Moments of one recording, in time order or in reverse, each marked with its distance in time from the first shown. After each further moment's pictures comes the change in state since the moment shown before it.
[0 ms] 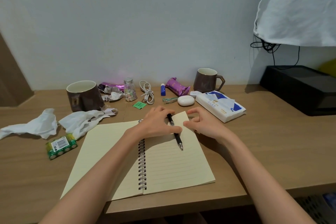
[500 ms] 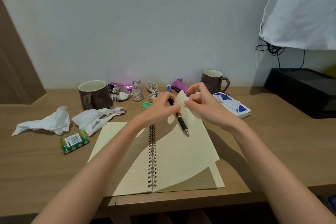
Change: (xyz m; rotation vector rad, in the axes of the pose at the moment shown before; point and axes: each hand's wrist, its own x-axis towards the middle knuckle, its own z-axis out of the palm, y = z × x) left_hand -0.006 0.001 -0.034 -0.517 0.100 0.075; right_hand -0.024 -0.060 -0.008 0.128 0.055 -0.363
